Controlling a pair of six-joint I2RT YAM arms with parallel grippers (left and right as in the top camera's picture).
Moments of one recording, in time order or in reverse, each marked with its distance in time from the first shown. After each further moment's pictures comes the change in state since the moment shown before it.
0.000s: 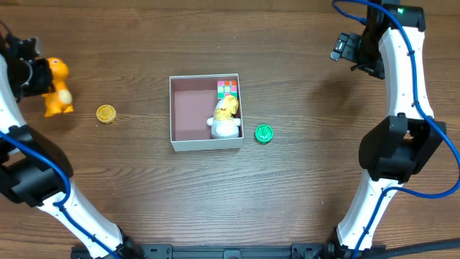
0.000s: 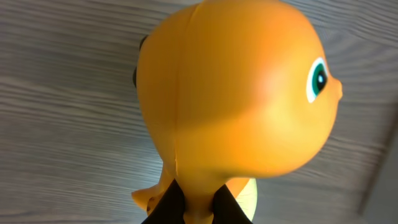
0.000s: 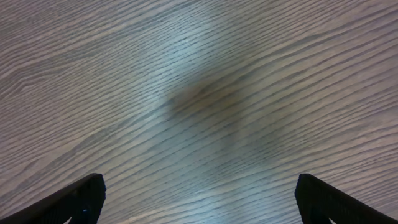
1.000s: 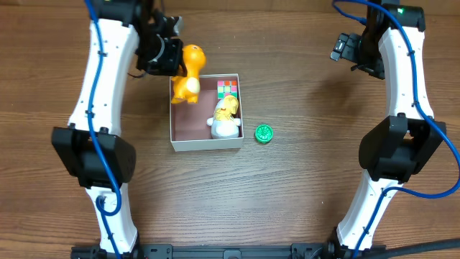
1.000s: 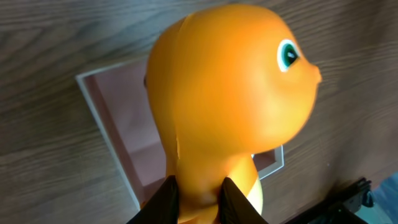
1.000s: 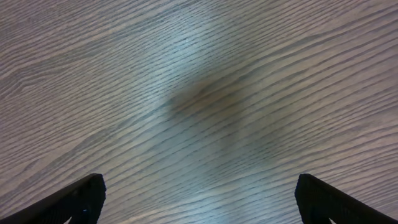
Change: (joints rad) left arm -0.654 0.000 0.165 -0.161 0.244 -0.302; right arm 0.000 0.000 0.000 0.000 0.000 0.000
